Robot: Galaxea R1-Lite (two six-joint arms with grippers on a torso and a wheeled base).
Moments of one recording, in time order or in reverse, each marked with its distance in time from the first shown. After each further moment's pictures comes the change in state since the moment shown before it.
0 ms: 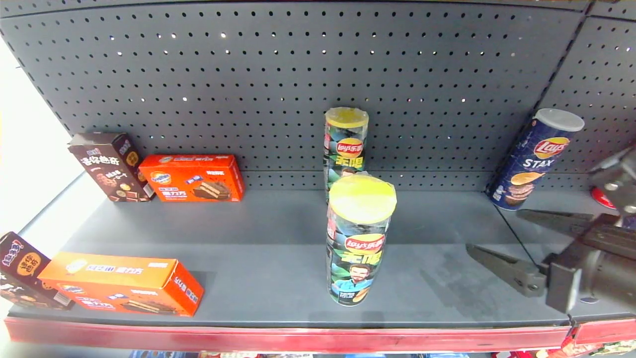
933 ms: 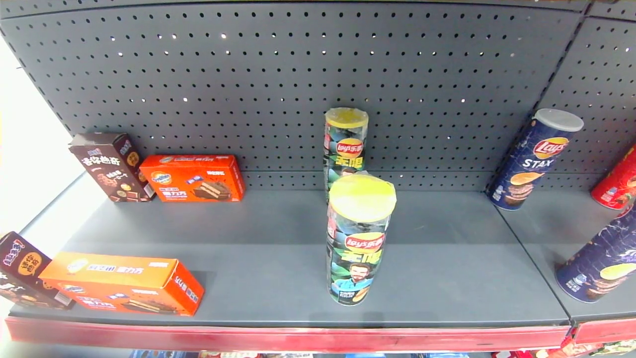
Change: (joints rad) left arm 0.000 0.011 0.000 0.001 0.000 0.001; right arm -0.071 -0.820 0.593 0.311 -0.040 0.027
